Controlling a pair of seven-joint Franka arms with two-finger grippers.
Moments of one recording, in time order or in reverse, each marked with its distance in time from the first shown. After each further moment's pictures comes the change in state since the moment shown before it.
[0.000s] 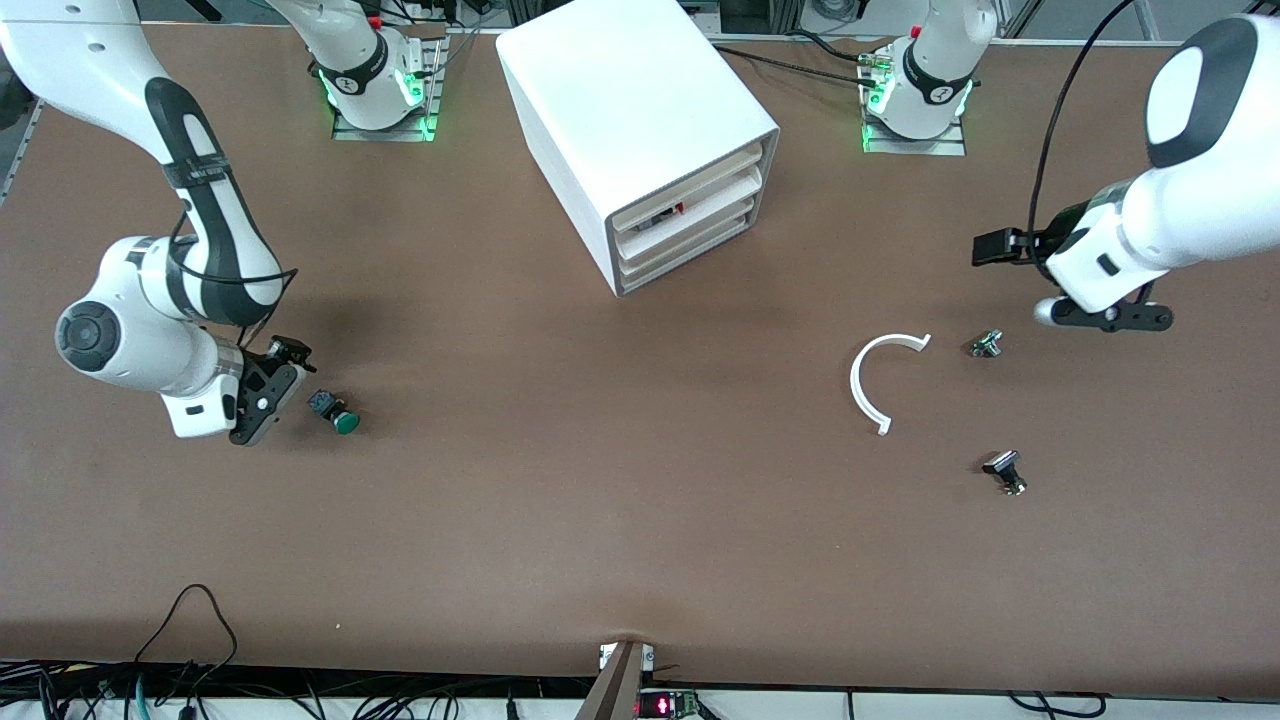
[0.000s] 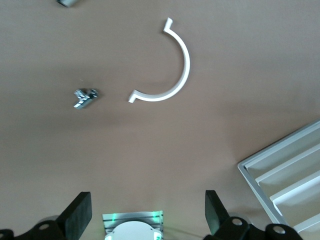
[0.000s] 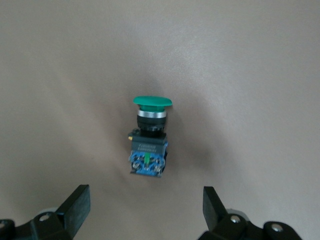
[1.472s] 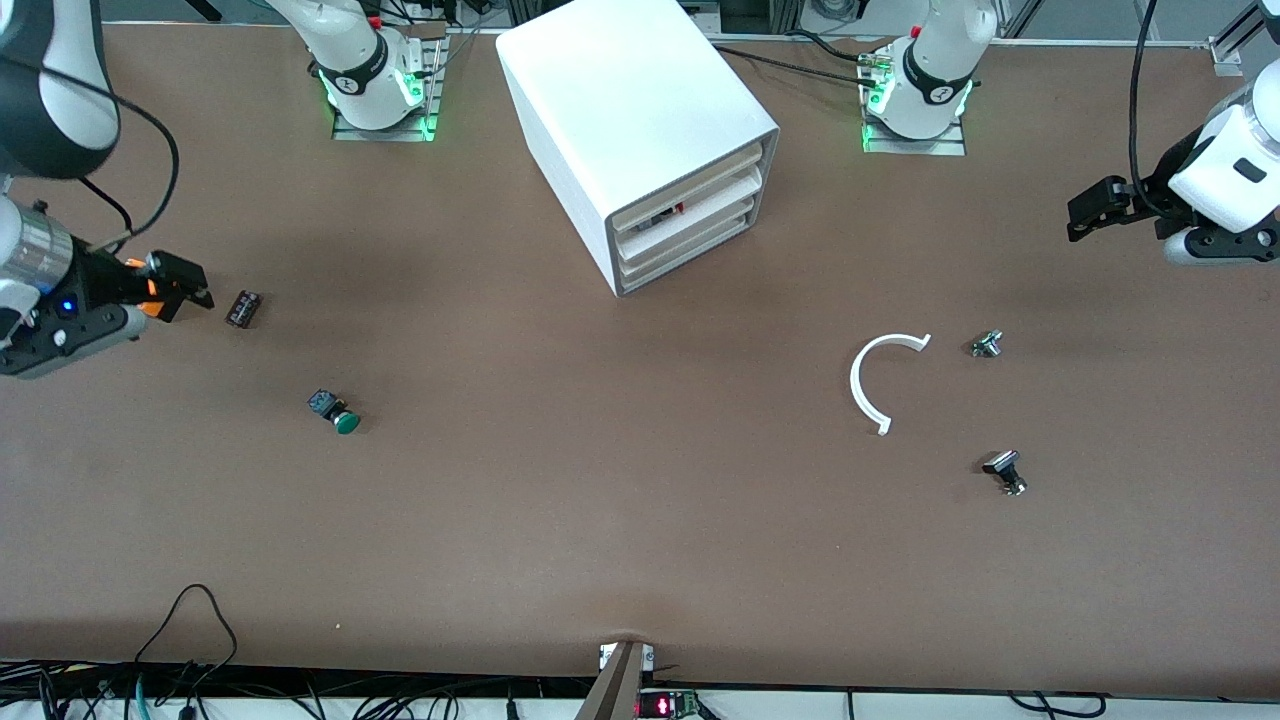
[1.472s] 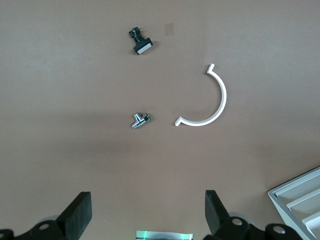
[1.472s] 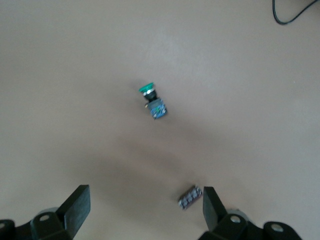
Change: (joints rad) left arm 0.013 -0.179 0.062 0.012 0.141 0.031 0.014; right arm -0.004 -0.301 -0.003 0.227 0.001 -0.525 0.570
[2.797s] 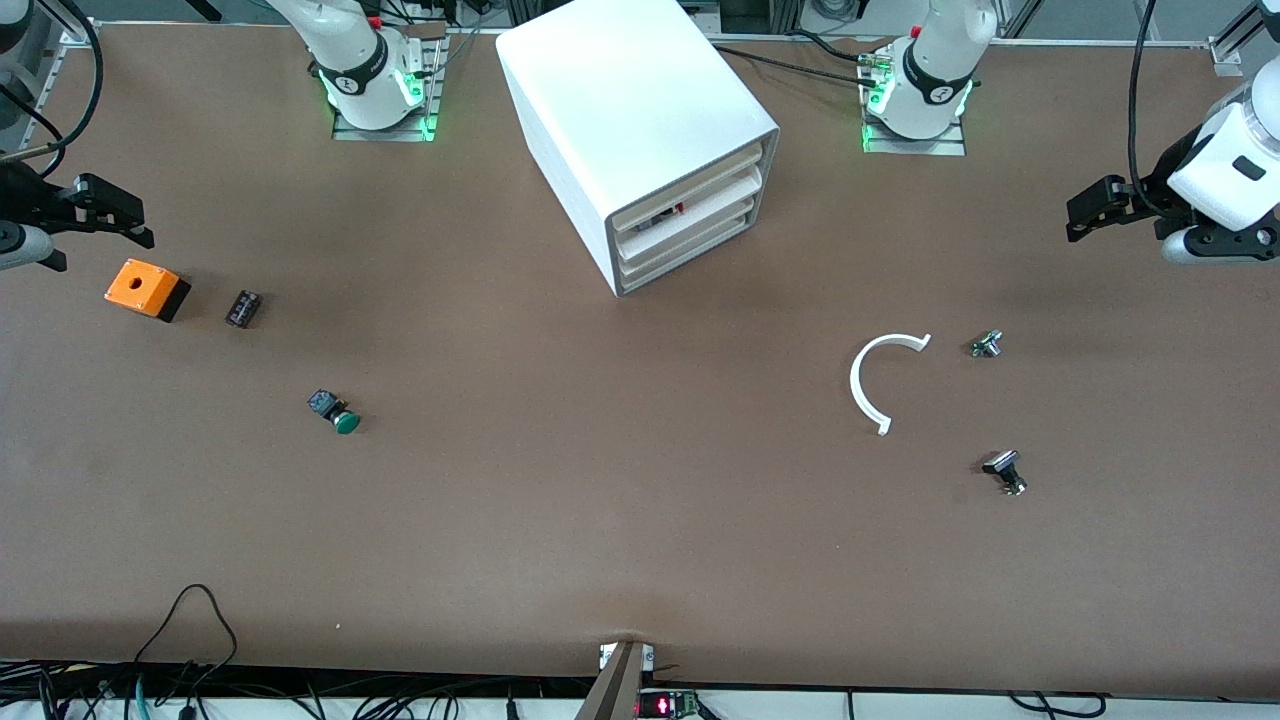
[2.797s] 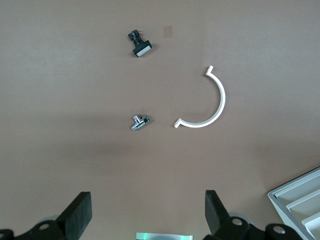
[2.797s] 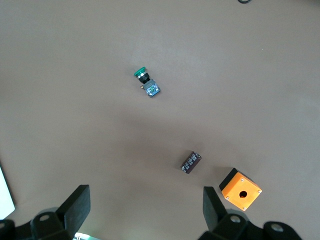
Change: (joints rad) left arm 0.000 -0.008 -0.004 0.000 0.000 0.006 0.000; right arm -0.023 -0.198 -0.019 0.003 -0.001 -0.172 0.101
